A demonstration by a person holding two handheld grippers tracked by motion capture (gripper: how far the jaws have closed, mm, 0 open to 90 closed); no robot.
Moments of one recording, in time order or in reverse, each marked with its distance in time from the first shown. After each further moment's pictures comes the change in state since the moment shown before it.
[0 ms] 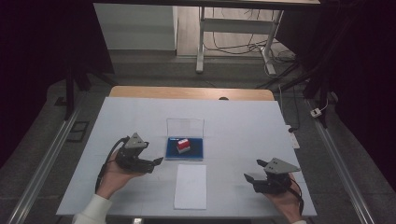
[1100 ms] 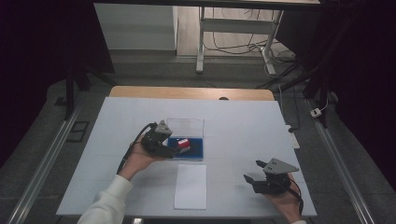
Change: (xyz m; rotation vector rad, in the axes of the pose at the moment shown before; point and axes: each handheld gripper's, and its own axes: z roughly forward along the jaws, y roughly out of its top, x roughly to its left) left arm -0.004 0.059 0.057 0.074 -0.059 0.112; right arm 0.000 -0.003 0.003 0.016 0.012 -0.005
